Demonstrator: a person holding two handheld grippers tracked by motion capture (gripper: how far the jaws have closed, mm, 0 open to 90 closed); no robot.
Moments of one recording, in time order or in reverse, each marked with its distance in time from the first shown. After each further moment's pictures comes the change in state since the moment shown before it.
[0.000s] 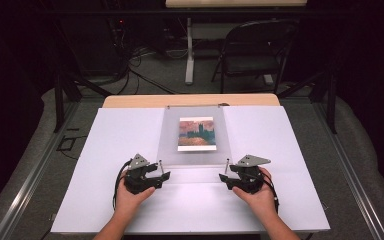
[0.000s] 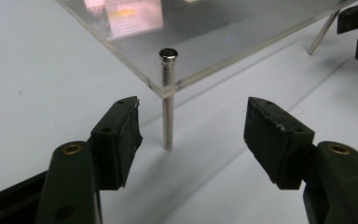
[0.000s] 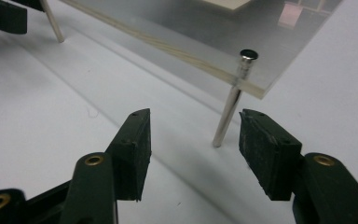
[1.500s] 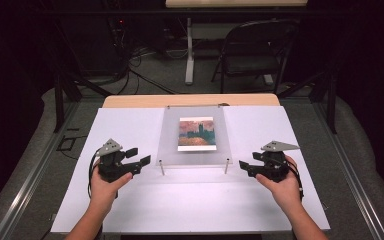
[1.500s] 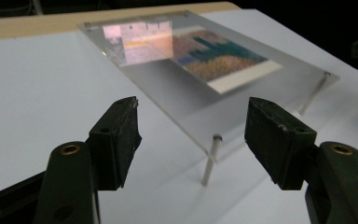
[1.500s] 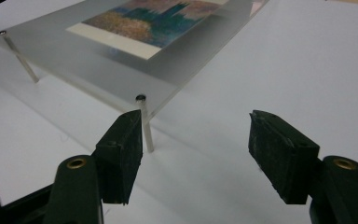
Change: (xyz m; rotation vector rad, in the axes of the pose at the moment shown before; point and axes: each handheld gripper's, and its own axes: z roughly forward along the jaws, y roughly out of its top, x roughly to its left) left arm 0.033 0.049 -0.060 -0.134 0.037 -0.044; right arm -0.045 0.031 -0.052 -0.025 -0.083 0.106
